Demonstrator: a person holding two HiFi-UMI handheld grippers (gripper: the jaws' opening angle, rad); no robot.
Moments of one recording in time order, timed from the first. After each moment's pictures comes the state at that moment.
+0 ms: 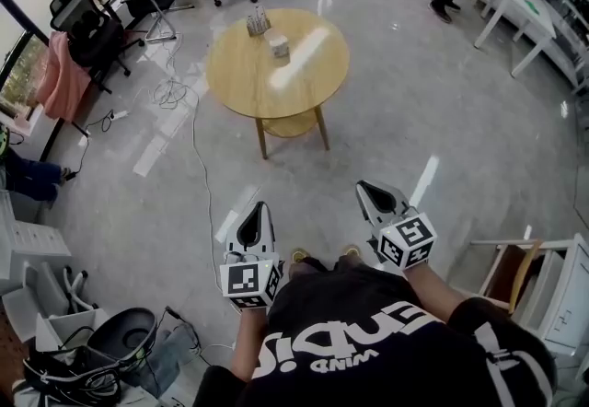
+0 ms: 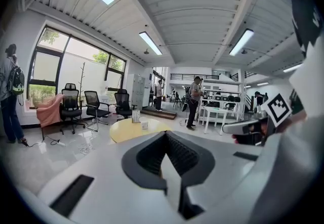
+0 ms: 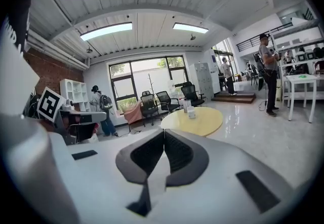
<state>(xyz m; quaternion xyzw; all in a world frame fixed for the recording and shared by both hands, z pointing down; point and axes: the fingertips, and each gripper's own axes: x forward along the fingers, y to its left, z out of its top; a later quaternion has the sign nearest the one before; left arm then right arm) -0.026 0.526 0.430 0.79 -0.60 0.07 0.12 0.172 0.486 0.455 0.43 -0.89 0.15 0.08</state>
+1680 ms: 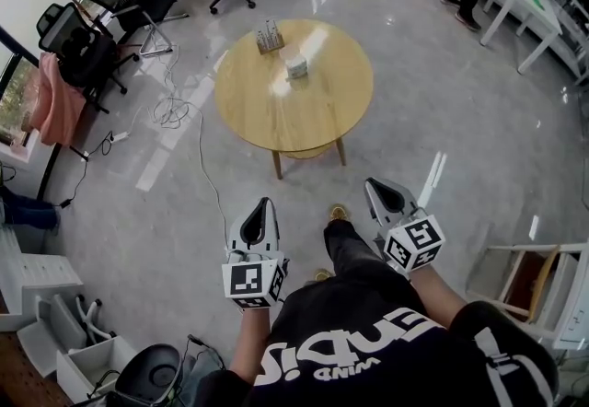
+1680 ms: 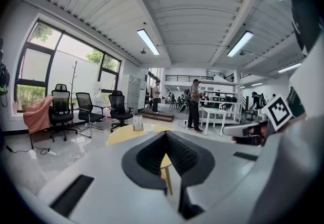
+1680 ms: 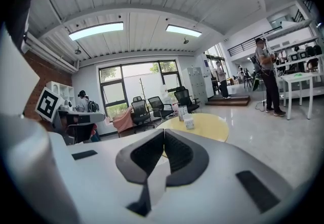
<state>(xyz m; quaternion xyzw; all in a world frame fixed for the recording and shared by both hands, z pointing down) -0.107 0.377 0.436 0.81 -0.57 0.06 0.10 0.097 0.351 0.467 0.47 -0.87 0.15 0.05</state>
